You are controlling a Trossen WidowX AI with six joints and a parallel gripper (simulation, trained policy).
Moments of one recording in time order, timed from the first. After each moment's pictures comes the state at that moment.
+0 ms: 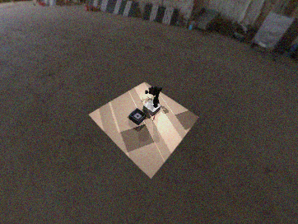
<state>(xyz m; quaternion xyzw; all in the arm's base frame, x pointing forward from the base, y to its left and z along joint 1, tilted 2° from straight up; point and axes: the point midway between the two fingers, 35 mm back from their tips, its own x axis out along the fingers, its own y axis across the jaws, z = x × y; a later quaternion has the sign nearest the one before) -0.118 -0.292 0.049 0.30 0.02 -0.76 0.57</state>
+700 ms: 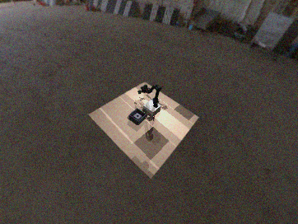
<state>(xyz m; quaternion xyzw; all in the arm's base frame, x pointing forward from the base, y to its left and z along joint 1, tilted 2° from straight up) 0.004 -0.368 0.090 0.22 0.11 -0.66 0.71</state>
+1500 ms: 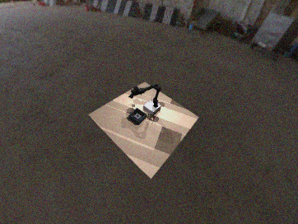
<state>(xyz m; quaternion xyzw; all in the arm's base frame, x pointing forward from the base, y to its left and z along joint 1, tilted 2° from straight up) 0.238 -0.331 0.152 0.22 0.21 -0.49 0.82</state>
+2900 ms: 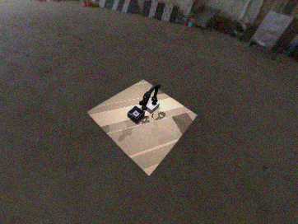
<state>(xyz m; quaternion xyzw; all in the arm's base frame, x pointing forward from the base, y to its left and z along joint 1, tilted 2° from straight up) 0.275 0.025 0.144 0.23 0.57 -0.29 0.73</state>
